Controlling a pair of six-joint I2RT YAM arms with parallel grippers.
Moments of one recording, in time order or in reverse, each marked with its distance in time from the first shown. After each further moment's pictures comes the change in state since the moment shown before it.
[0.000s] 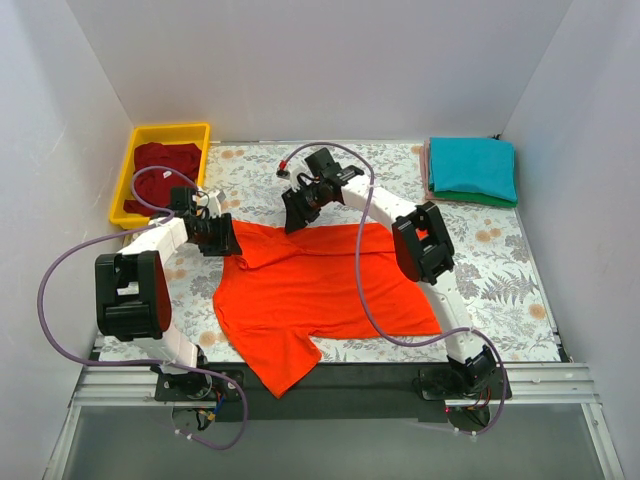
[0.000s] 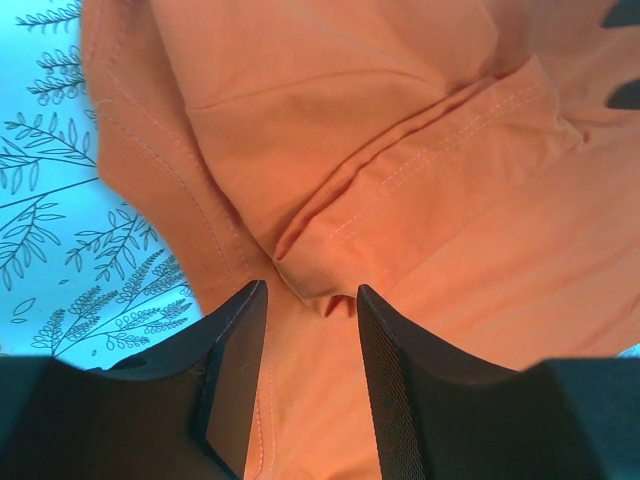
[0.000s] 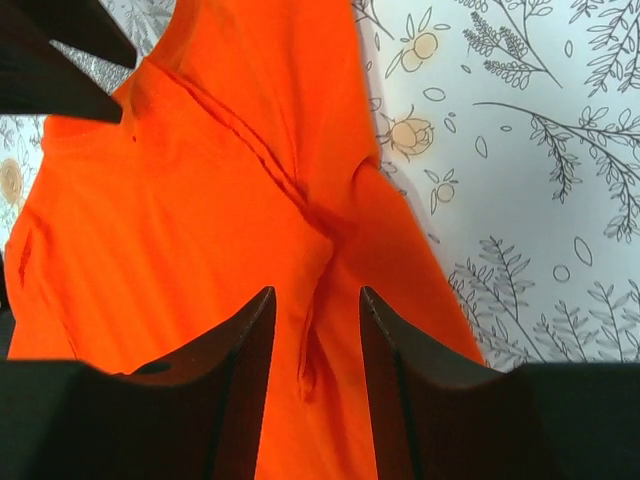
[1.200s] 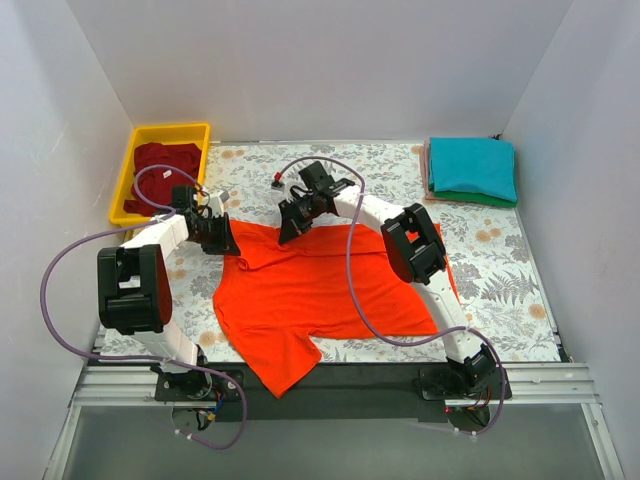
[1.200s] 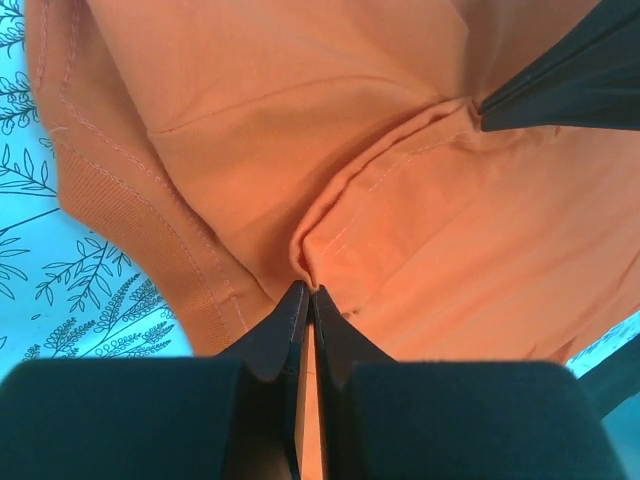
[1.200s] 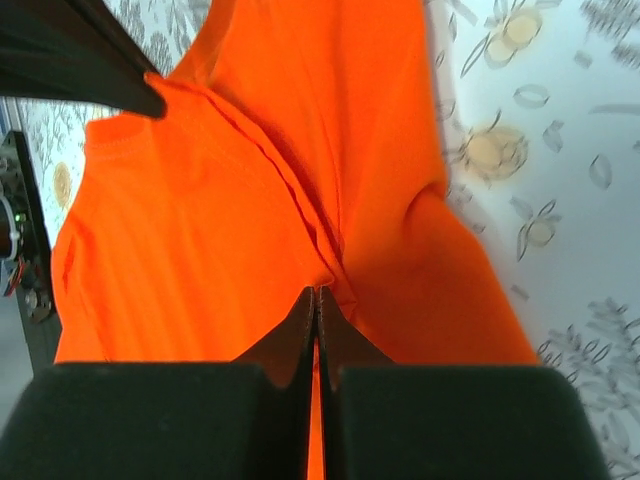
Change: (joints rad) left arm -0.001 0.045 0.024 -0.010 0.077 0.030; right arm 0.037 0.089 -0.023 0.146 -0.111 0.140
